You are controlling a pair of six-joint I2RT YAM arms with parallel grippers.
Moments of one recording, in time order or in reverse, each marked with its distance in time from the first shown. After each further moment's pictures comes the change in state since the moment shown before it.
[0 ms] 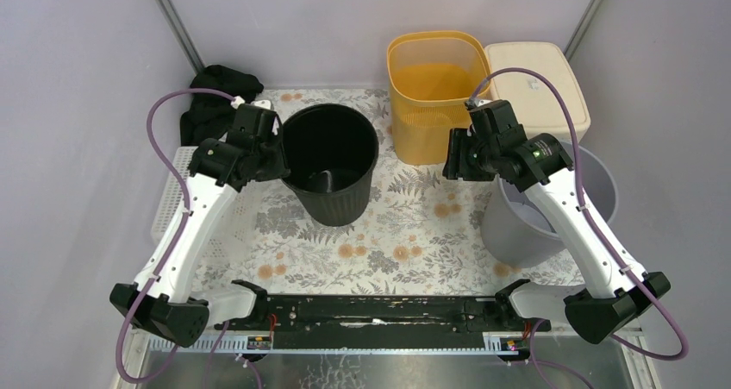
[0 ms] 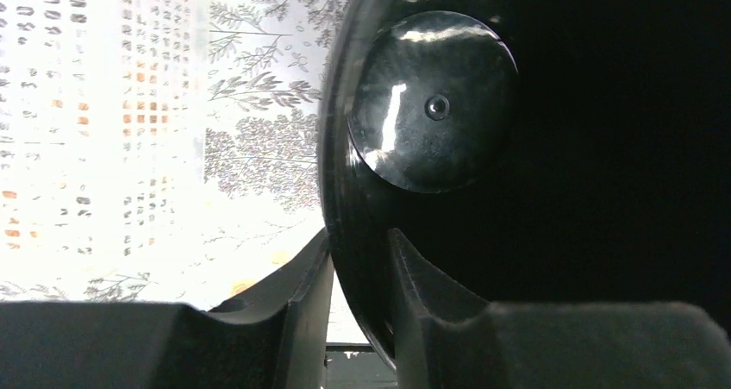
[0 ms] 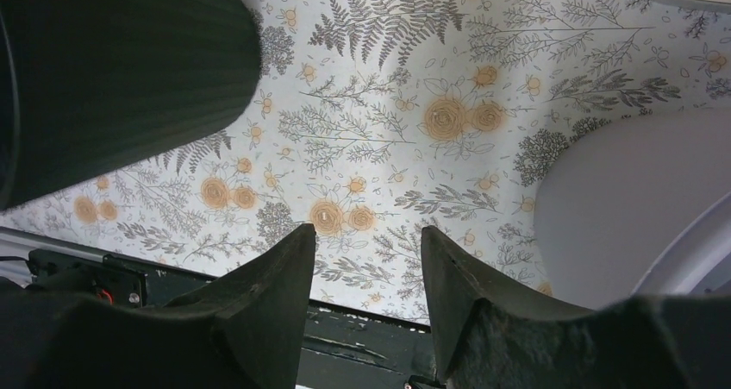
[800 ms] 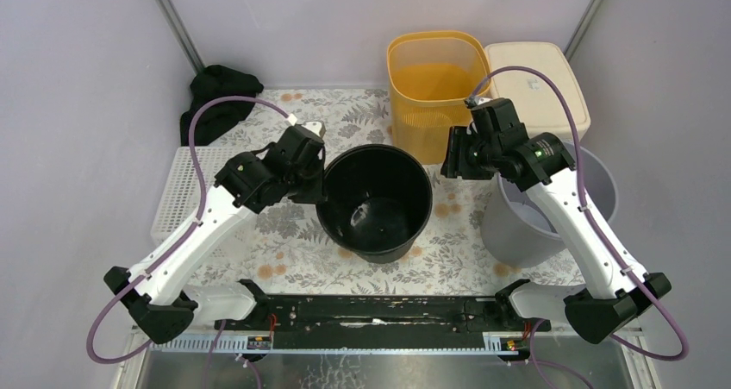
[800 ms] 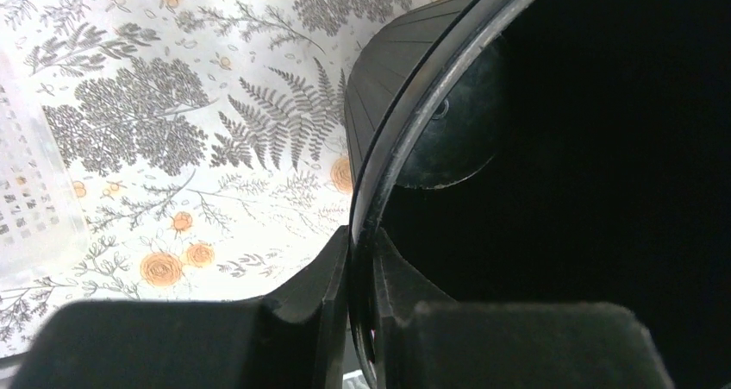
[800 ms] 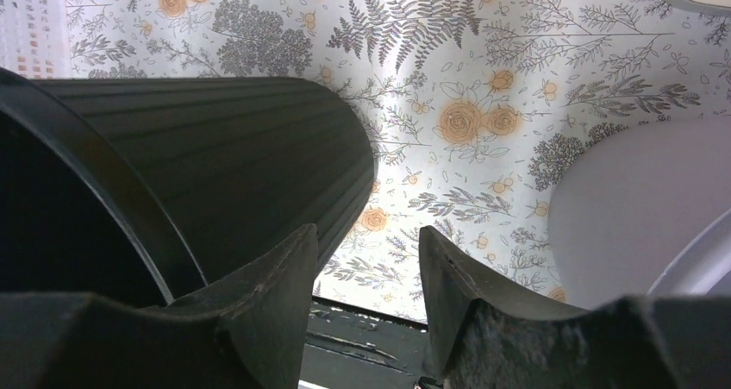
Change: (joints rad) left arm -0.376 0.002 0.006 -0.025 0.011 -0.134; right arm 0.000 0.001 0.013 0.008 -0.032 0.008
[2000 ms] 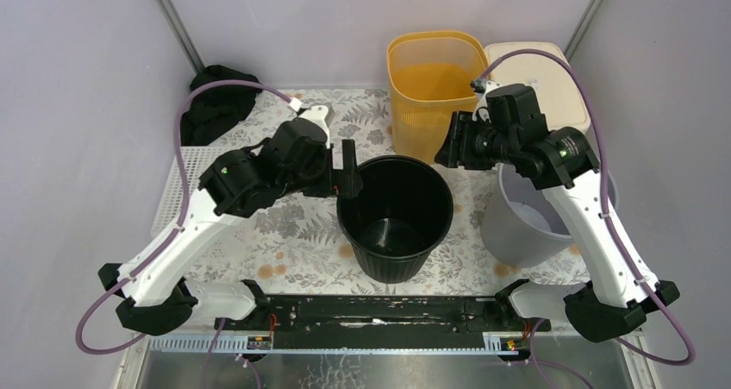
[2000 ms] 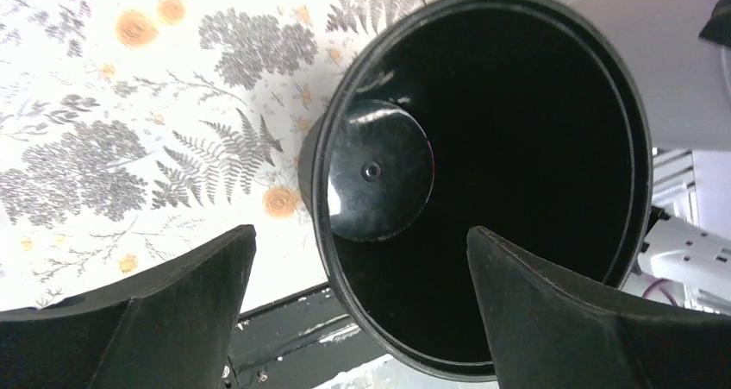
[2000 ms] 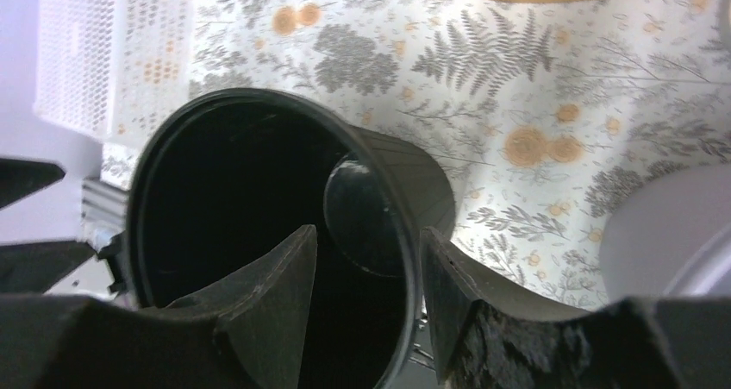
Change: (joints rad) left arm -0.164 0.044 0.232 -0.028 -0.037 -0.073; right arm 0.010 0.003 0.174 -0.044 -0.098 0.024
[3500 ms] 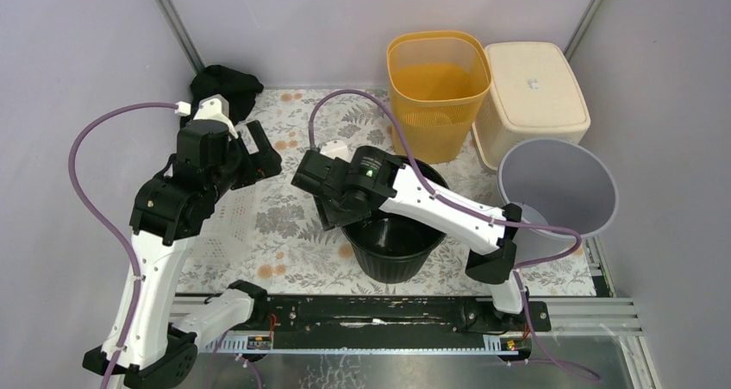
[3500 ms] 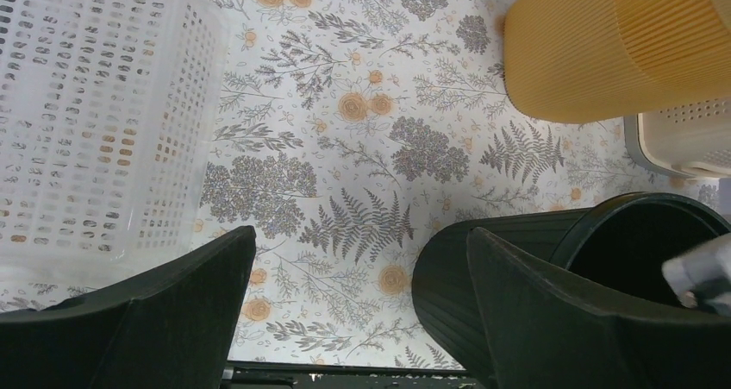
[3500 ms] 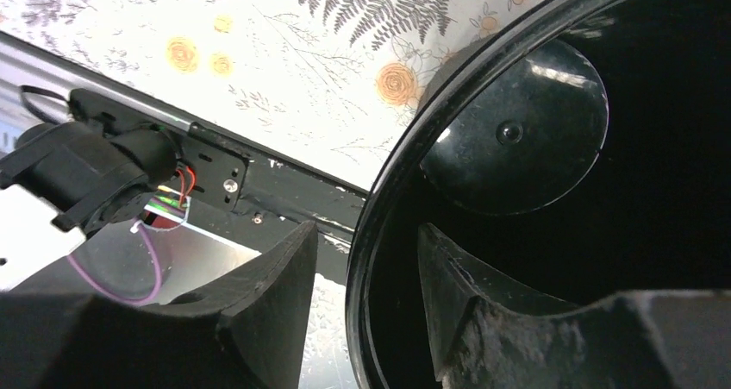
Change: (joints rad) left arm 0.547 -0.273 -0.123 0.013 -0.033 0.134; right arm 0.758 0.744 0.686 -0.351 0.354 0.335
